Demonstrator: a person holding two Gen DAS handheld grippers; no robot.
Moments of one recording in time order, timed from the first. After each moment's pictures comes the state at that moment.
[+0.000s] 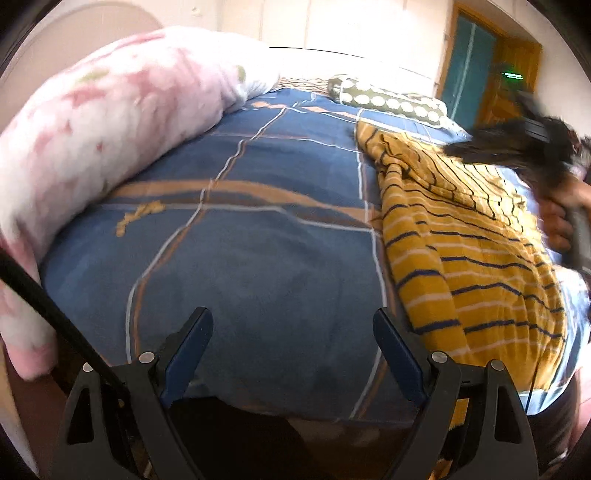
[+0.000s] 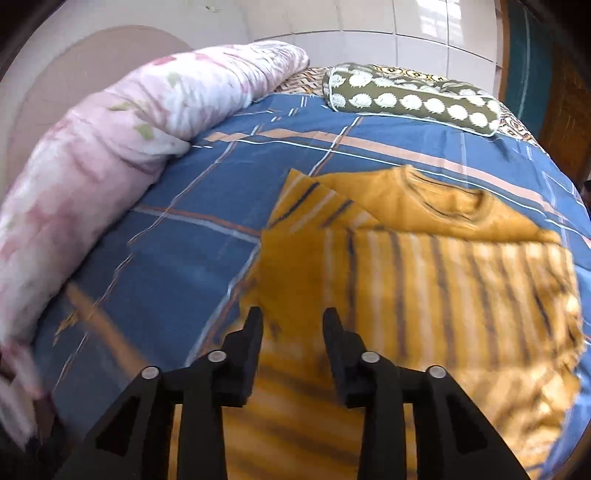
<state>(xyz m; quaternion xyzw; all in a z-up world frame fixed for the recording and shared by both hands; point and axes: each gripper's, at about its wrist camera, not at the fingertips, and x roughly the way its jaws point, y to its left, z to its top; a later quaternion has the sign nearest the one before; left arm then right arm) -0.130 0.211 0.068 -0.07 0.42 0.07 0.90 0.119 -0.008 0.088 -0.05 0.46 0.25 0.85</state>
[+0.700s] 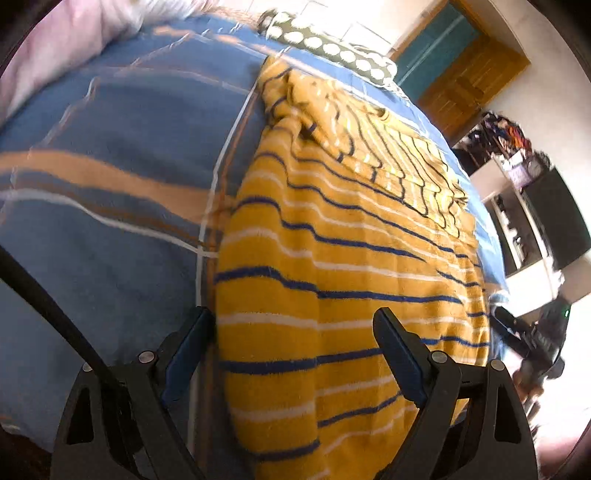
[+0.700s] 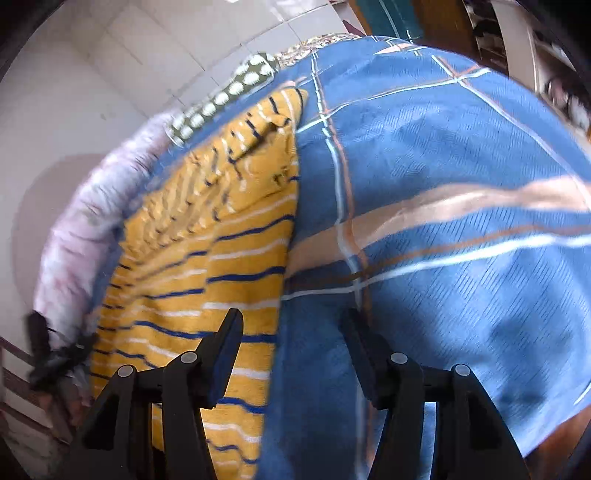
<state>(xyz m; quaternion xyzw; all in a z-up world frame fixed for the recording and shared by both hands) -0.019 0.153 0.033 -0.21 0.51 -0.09 0.83 -0.015 -0.331 0.008 0.26 0.46 0.16 0.84</state>
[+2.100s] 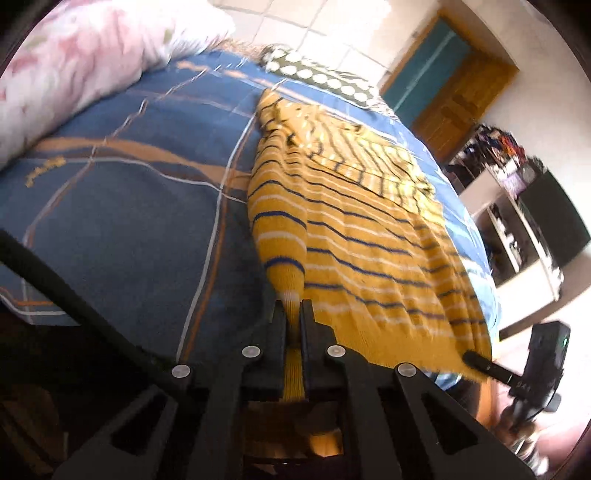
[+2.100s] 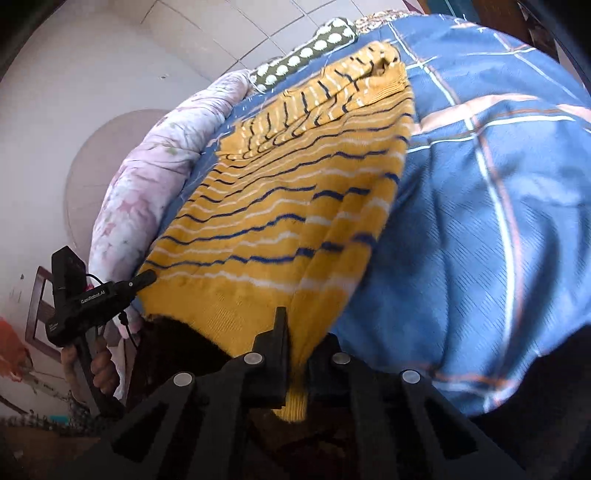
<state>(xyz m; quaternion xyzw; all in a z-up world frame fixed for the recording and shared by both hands) -0.144 0.138 0.089 -0.18 0.46 -0.07 0.87 -0.142 -0.261 0.026 0.22 0.48 0.27 0.81</state>
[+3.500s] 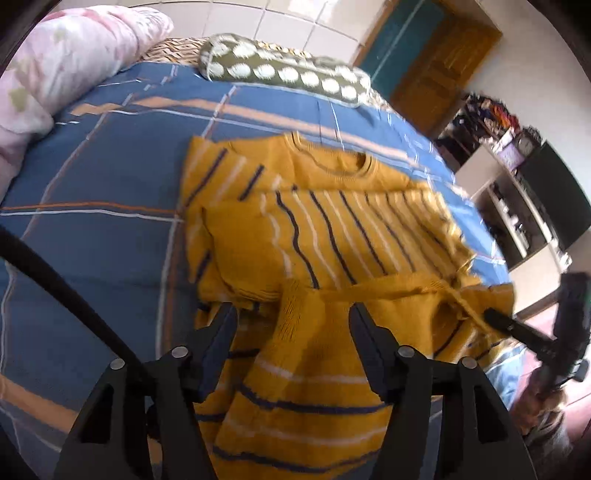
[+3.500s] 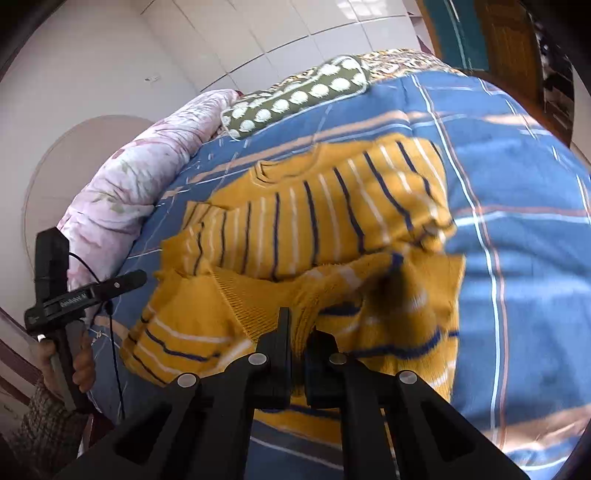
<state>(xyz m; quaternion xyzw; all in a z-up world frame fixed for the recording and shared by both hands) 0.142 0.109 0.069 -0.12 0.49 -0.13 0.85 0.103 -0.236 0.064 0.15 0.46 0.22 0.85</state>
